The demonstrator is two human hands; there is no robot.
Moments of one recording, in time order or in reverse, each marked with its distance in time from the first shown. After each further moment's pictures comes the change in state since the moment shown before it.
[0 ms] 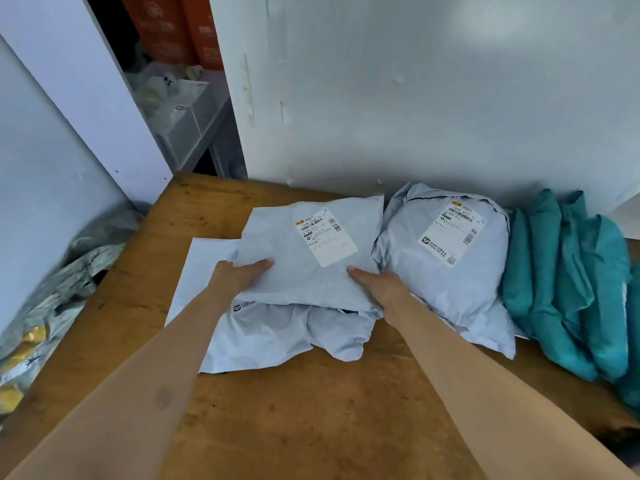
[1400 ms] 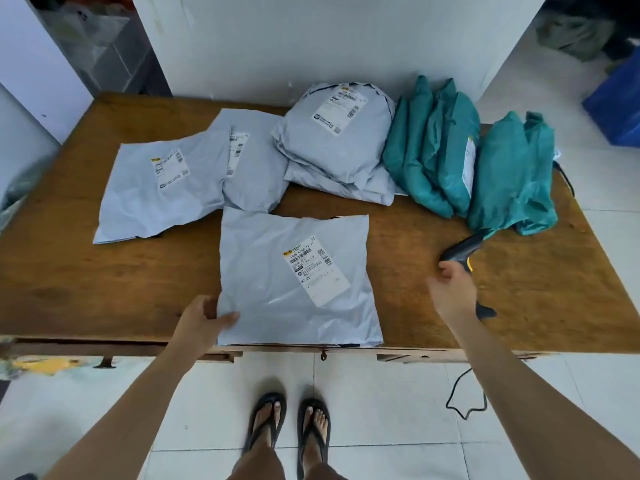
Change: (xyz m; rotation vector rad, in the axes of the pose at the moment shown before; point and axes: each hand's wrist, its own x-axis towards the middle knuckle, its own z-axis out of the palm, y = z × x) left_hand -0.231 -0.254 0.054 0.207 -0.168 0.166; right_hand -0.164 0.278 -0.243 -0.325 0.560 -0.222
